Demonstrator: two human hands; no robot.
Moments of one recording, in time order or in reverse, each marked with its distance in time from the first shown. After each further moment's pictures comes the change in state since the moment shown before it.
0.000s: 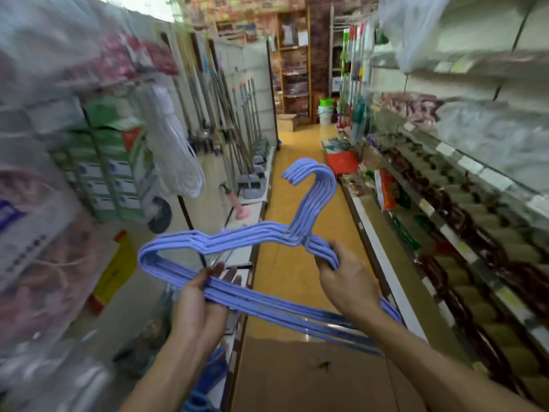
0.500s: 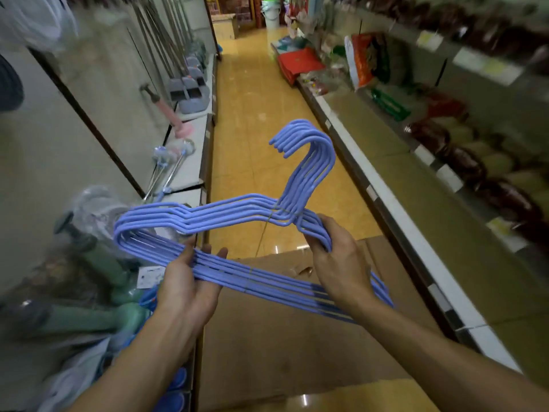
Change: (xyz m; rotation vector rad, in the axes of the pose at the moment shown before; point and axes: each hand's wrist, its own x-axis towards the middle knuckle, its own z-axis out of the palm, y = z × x) left_hand 0.219 -0.218 -0.243 0.149 0.052 -0.247; right_hand -0.075 0.279 0.264 0.090 0.144 0.147
